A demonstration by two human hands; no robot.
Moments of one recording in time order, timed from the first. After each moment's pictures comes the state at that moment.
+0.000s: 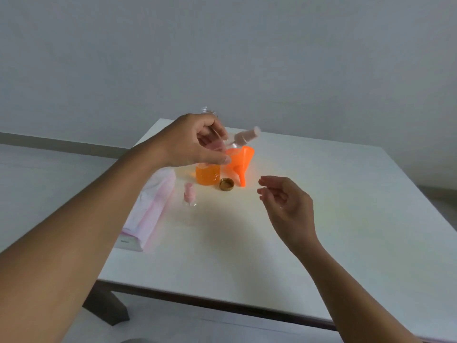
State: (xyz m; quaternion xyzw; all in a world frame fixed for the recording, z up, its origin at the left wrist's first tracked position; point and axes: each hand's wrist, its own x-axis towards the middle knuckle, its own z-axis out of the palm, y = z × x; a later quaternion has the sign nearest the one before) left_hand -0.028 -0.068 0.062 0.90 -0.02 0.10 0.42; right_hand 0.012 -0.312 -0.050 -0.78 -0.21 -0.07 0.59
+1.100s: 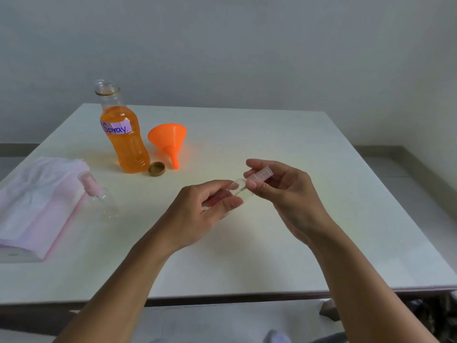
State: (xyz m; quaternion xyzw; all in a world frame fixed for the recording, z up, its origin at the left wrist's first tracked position) left_hand -0.030 -0.250 -0.056 0.83 -0.02 0.03 0.55; right_hand 0.035 -0.447 -0.032 -0.67 -0.18 0.13 0.70
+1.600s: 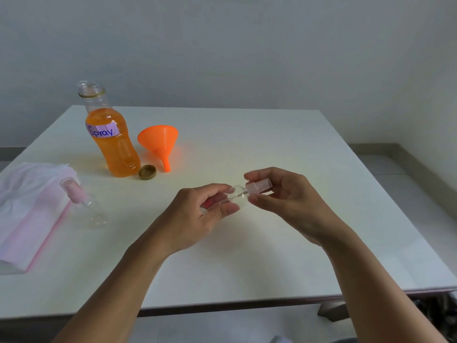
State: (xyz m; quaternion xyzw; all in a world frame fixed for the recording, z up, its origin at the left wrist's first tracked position) left_hand -0.020 -0.254 -0.061 0.87 -0.02 0.03 0.49; right_hand 0.047 -0.472 -0.034 -0.76 -0.22 0.16 0.59
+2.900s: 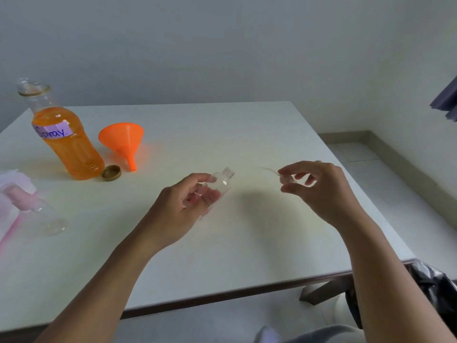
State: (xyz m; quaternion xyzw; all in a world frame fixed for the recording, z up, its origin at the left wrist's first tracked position) left_hand -0.002 -0.292 -0.070 0.81 -0.03 0.03 0.58; right_hand 0.070 -0.574 -0.044 -0.91 -0.13 -0.07 0.39
